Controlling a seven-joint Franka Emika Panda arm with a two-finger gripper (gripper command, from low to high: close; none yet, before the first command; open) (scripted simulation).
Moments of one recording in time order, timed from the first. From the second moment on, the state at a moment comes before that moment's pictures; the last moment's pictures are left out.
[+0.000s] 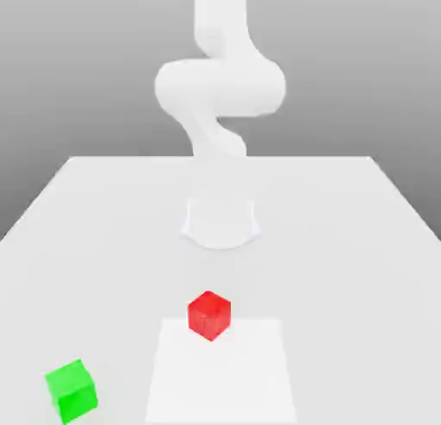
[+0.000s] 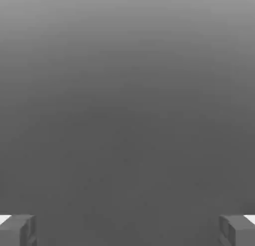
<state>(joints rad) -0.02 -0.74 0.02 -2.37 0.01 2.35 0.85</state>
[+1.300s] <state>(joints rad) -0.11 -0.10 0.06 -2.96 0.02 2.86 1.40</state>
